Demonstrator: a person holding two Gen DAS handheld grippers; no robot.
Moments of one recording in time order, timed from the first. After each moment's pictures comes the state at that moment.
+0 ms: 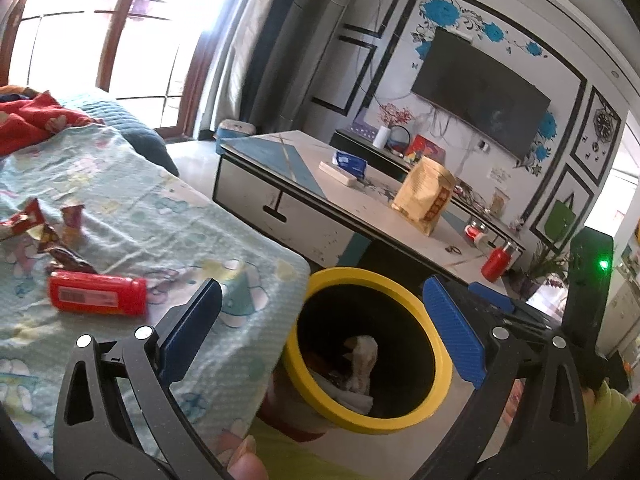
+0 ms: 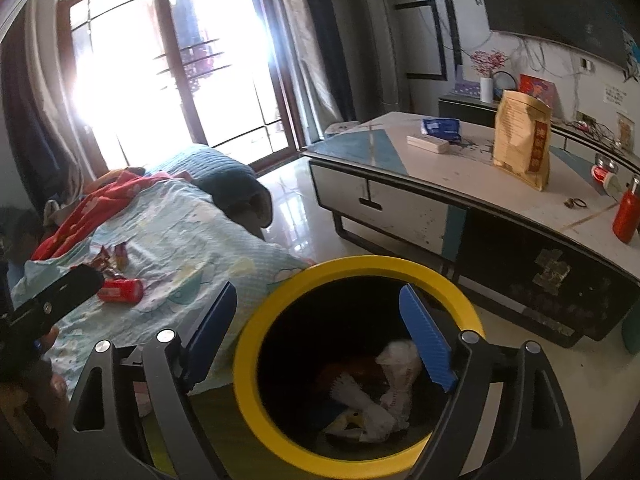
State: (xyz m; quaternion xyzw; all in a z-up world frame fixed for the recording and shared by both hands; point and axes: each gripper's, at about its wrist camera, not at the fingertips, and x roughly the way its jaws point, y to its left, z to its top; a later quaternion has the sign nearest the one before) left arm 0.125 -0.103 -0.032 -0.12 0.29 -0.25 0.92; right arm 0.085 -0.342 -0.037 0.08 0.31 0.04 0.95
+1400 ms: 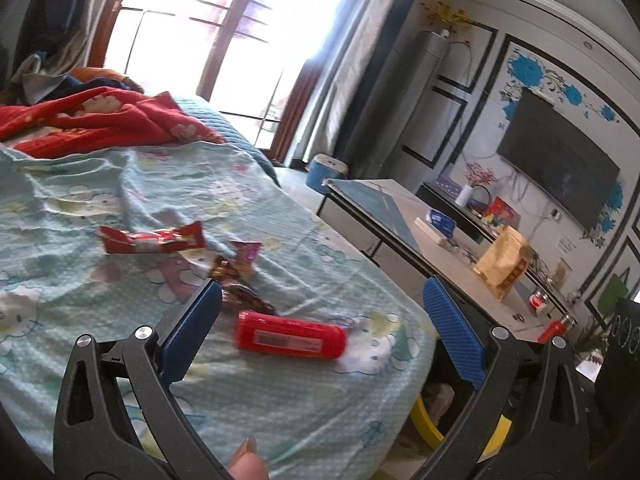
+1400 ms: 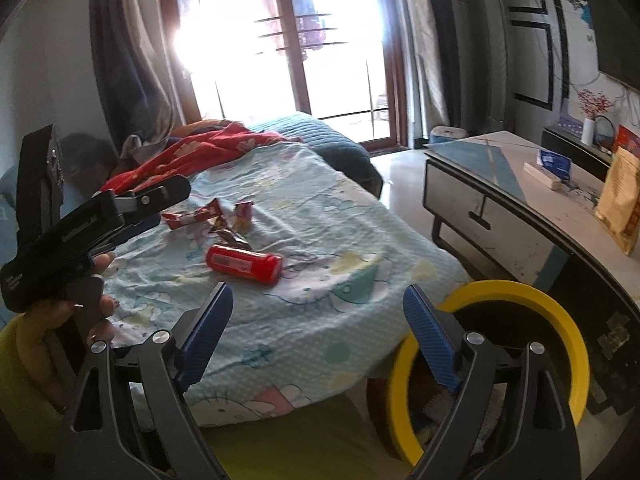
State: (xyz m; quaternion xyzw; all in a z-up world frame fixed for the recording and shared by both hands) left arm 0.137 0.037 -0.025 -0.18 0.25 -0.09 0.95; right arm 0.098 -0.191 -0.026 0.00 0.32 0.21 0.92
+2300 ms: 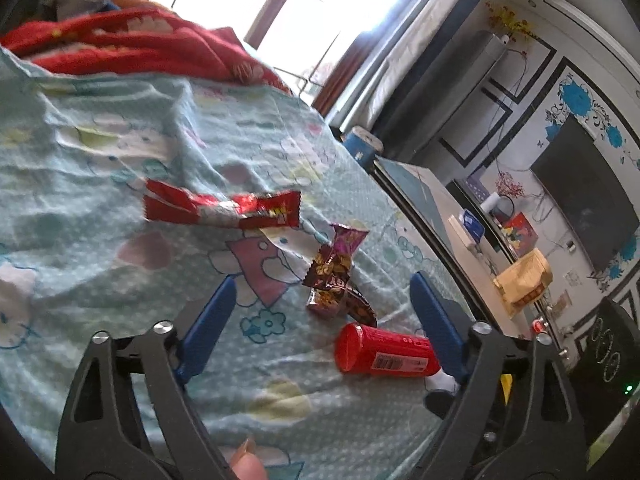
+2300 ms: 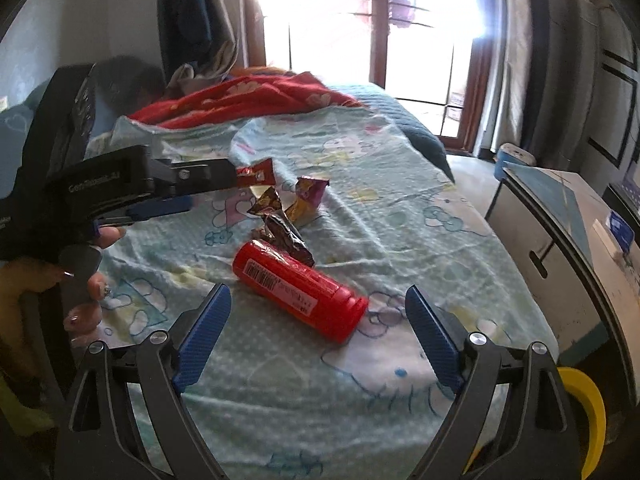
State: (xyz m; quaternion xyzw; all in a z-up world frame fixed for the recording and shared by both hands) left arm 0.190 0.110 -0.078 -0.26 0.33 -0.06 0.90; right arm 0.175 -0.085 -0.070 -0.12 0.34 0.31 0.88
